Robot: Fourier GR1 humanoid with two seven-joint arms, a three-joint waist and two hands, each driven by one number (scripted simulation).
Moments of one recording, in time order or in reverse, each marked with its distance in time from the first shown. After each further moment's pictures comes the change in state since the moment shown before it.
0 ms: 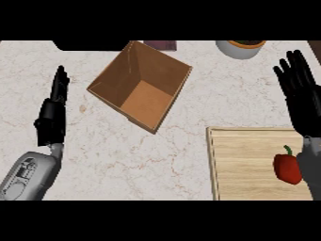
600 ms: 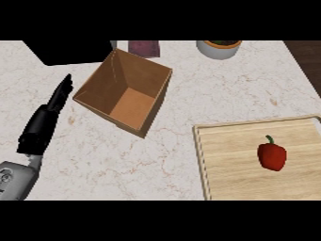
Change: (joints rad) left arm 0.070 0.161 -0.066 -0.089 0.022 -0.261 0.008; right arm 0.288 -0.444 -0.231 -0.221 0.275 -0.084 0.095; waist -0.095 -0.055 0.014
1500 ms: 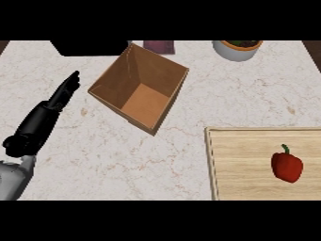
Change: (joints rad) left arm -0.008 0.039 -0.004 -0.129 0.023 -0.132 0.073; right arm 0.456 -0.282 -0.016 -0.494 0.297 0.302 0.278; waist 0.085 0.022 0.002
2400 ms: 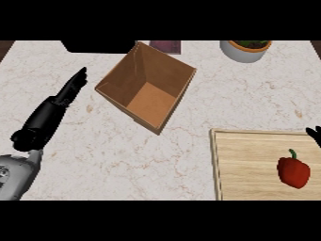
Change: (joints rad) left arm -0.038 -0.057 0.028 0.020 -0.044 -0.059 0.013; right arm -0.417 0.050 0.518 -0.063 0.057 0.190 0.638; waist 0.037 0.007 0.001
